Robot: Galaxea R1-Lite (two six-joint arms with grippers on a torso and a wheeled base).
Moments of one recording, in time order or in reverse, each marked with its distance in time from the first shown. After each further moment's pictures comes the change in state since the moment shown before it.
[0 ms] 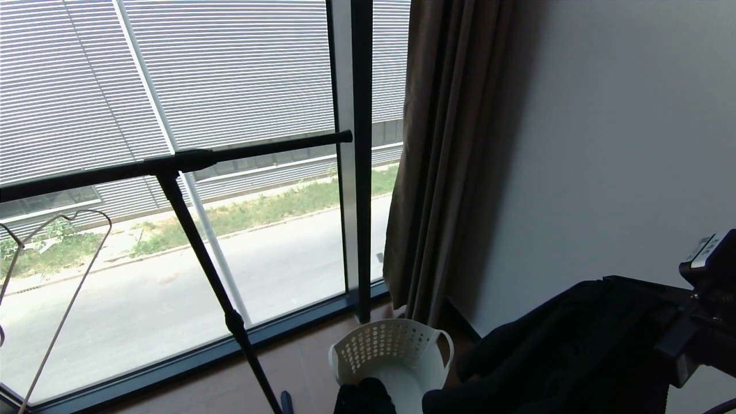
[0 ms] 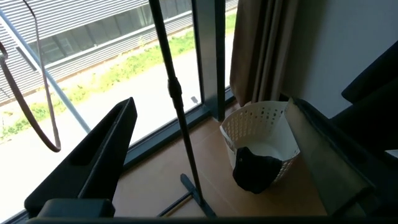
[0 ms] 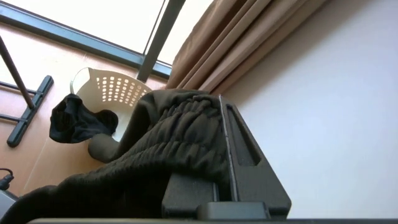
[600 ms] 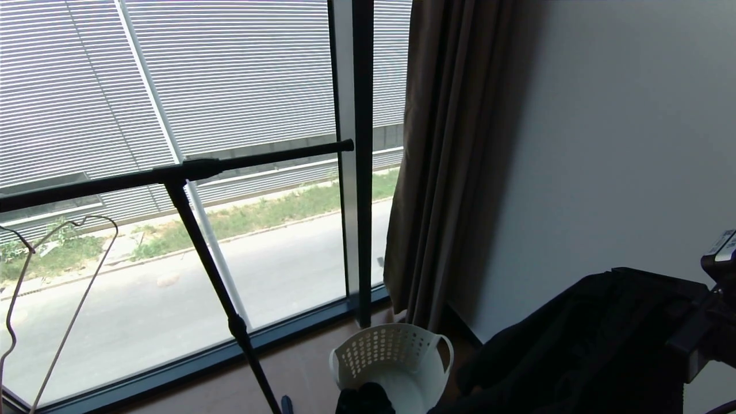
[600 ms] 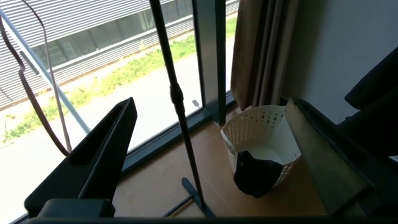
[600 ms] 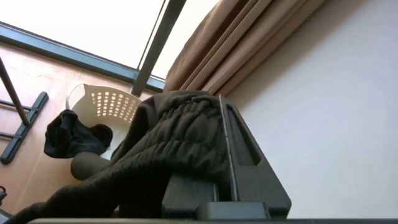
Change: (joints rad) left arm 0.000 0.000 0.000 0.001 0.004 0.000; right arm 0.000 -0.027 0.001 -0.028 0.001 0.000
